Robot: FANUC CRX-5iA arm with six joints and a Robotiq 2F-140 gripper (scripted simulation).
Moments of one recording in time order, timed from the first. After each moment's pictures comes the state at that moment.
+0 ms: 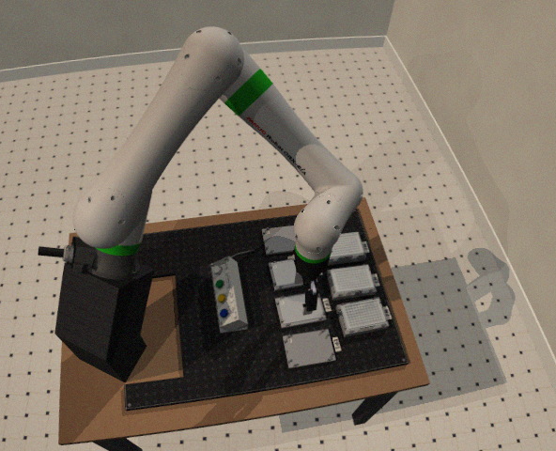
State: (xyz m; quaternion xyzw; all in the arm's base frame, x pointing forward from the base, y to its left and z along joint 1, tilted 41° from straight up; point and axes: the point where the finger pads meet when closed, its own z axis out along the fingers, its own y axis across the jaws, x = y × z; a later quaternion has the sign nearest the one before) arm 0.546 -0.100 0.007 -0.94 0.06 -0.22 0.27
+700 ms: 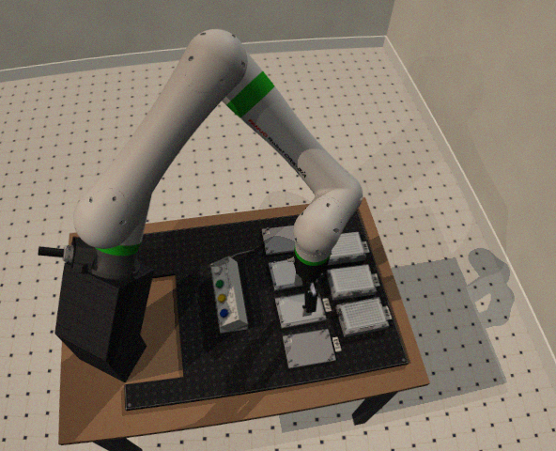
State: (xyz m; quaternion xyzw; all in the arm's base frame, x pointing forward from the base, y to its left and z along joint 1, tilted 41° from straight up) arm 0.550 -0.096 0.000 -0.93 0.06 -0.22 0.27
